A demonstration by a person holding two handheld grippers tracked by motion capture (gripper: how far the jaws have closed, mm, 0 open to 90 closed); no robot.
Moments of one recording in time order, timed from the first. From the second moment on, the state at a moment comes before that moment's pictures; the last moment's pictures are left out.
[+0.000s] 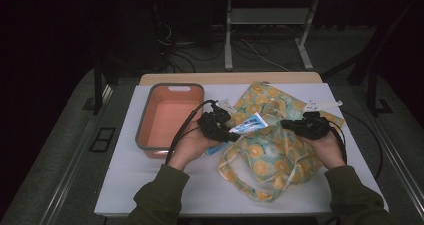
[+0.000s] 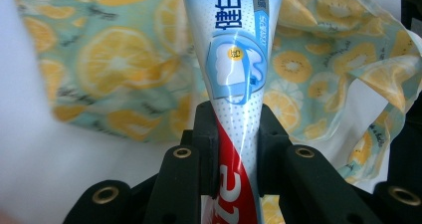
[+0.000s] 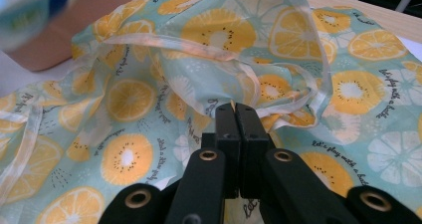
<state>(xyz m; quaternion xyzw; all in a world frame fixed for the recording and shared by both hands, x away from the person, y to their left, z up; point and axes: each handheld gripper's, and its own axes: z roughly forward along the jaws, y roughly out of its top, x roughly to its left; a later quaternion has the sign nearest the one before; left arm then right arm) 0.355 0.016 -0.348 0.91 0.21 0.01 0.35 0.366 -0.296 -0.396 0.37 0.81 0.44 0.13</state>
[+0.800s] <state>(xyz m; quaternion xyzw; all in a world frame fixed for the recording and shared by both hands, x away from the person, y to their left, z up) 0.355 -0.051 -0.404 0.95 0.20 -0.02 0.25 0.363 -0.295 -0.393 0.37 0.81 0.45 0.13</state>
